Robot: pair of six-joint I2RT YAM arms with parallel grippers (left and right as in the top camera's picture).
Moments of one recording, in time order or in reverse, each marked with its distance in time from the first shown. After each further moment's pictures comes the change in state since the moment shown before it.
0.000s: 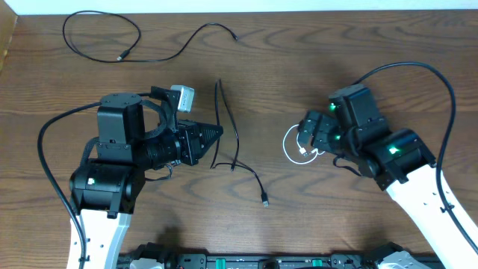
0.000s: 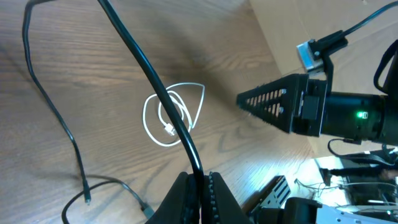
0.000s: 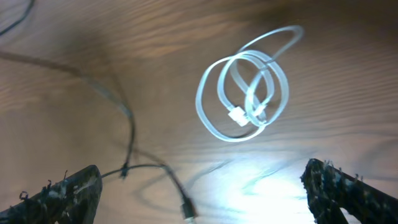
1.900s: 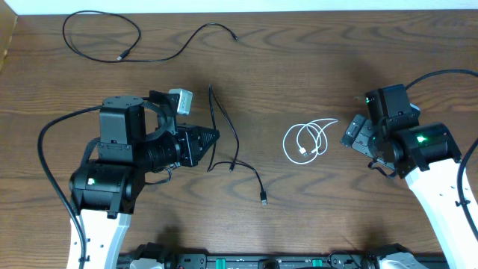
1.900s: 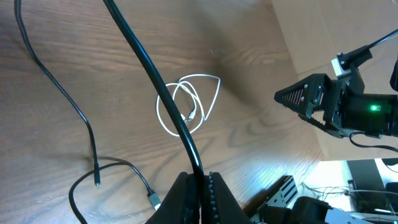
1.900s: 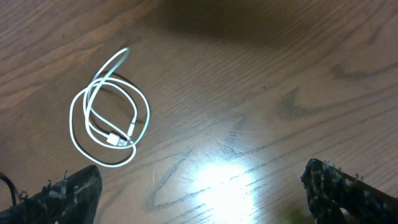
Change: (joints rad) left arm 0.000 0.000 0.000 -0.059 -0.056 -0.008; right arm -0.217 0.000 0.000 -0.229 0.191 -0.015
